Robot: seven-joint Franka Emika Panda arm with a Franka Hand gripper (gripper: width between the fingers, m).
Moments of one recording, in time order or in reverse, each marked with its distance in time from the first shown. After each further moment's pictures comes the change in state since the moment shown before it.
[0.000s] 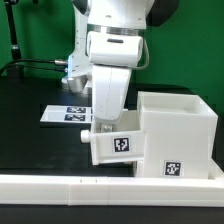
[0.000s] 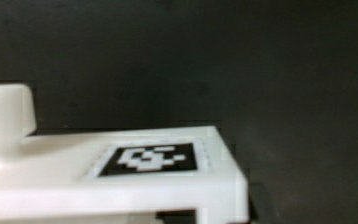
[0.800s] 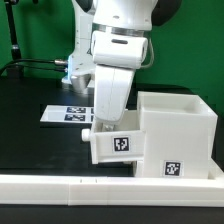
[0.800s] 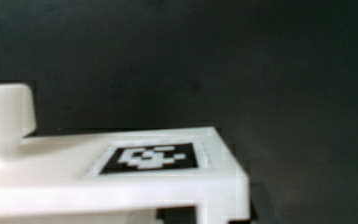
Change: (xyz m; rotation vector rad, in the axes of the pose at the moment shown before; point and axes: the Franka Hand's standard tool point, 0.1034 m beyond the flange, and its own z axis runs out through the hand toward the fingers) arm 0.001 -0.001 -0.001 0.019 -0.027 0.015
